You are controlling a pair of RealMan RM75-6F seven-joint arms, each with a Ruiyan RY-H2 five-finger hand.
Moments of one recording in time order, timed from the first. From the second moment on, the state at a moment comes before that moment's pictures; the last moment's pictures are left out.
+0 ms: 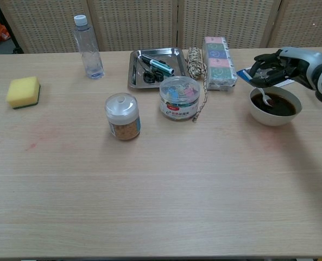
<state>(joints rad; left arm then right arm) 0.08 -0.88 0.06 -1.96 1.60 1.59 -0.06 0.69 -1.61 0.34 -1.10 -1.10 0.71 0.57</state>
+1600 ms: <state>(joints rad) 0.09 -0.87 0.07 -1.95 1.63 1.60 -0.09 0.65 -1.59 0.34 -1.10 -1.14 0.73 0.64</state>
